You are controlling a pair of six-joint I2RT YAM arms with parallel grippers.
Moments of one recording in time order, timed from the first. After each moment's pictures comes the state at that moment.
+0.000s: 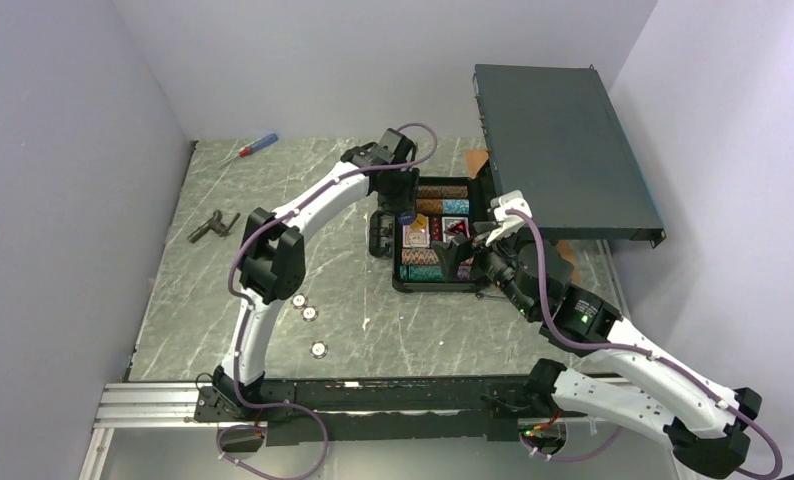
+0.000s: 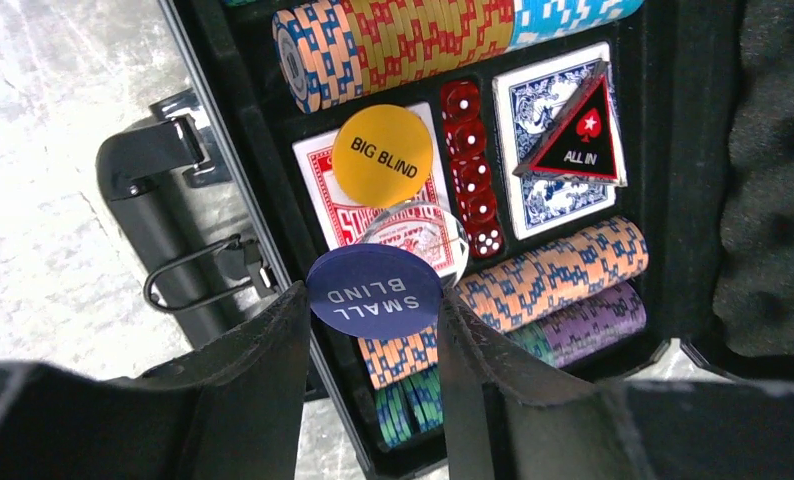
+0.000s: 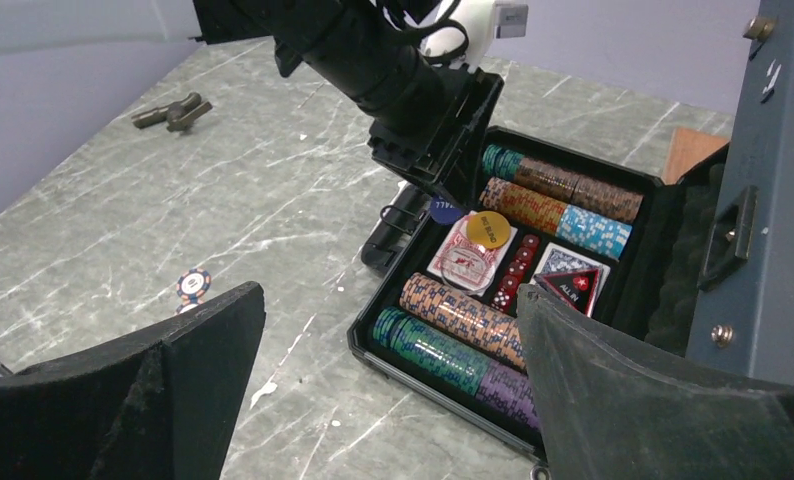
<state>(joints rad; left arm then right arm) -0.62 2.20 2.05 -0.82 0.10 -0.47 0.92 0.73 0.86 -0.24 0.38 0.16</state>
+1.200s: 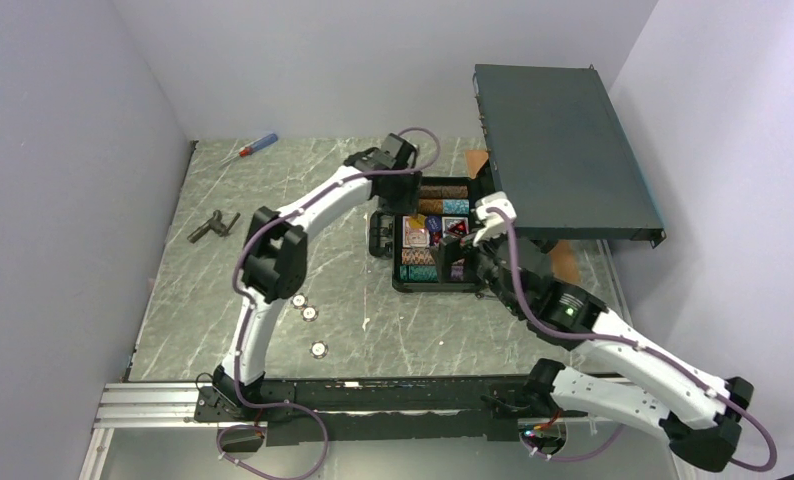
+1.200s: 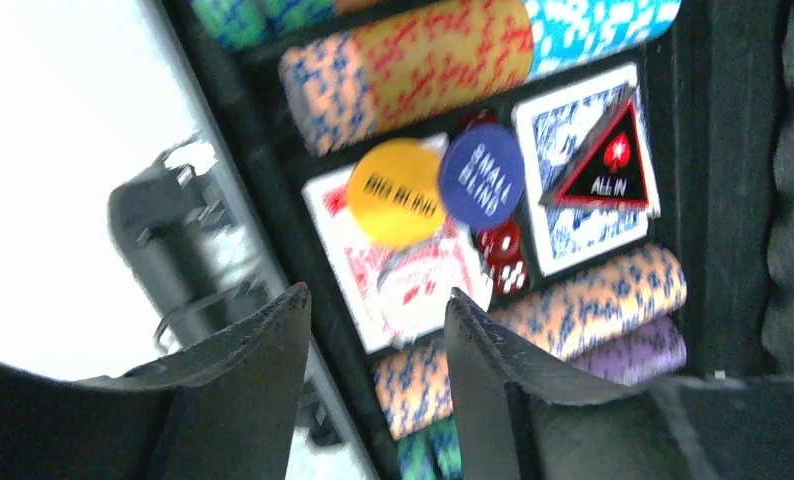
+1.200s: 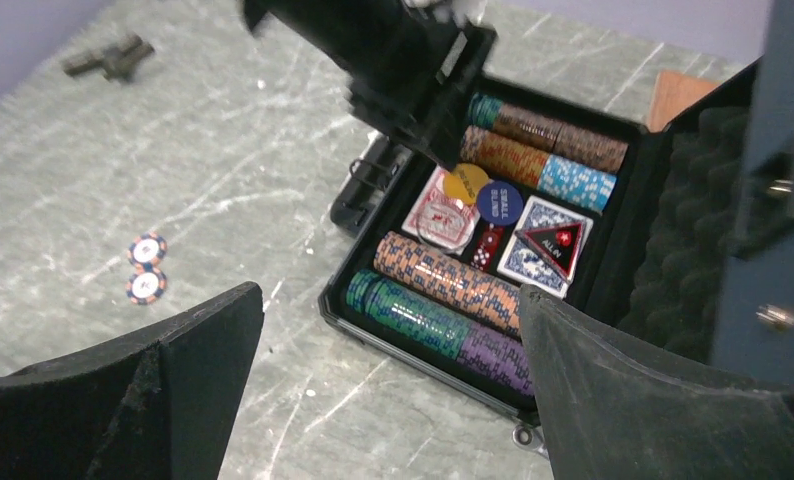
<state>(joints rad) -0.64 2.28 2.06 -0.73 0.05 -0.42 0.92 0.77 0.85 -0.30 0.43 0.18</state>
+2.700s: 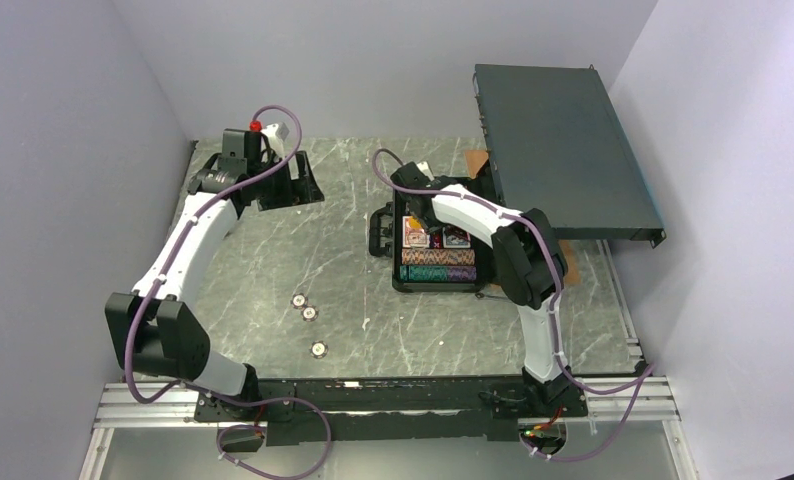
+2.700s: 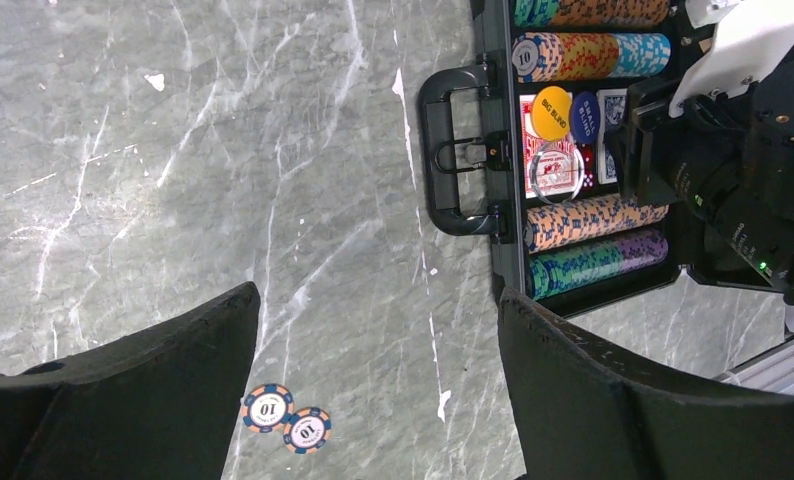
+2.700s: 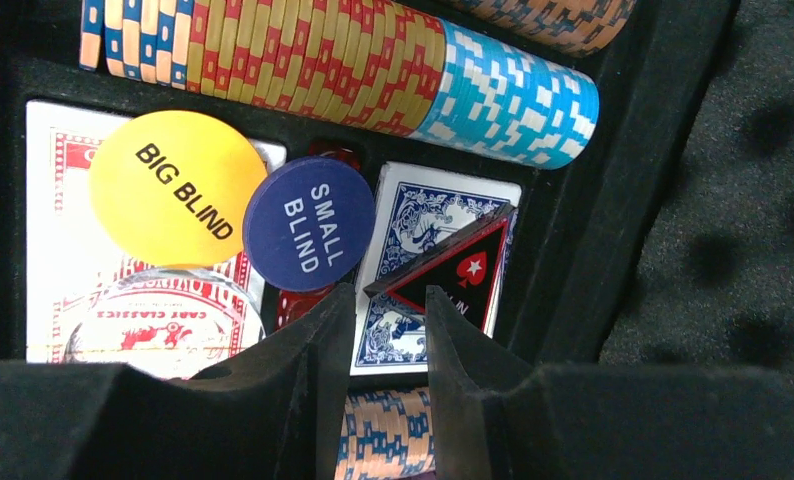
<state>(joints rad) -0.15 1.46 1.38 -0.67 0.30 -0.30 0.60 2.08 1.61 -0.71 0.54 0.16</state>
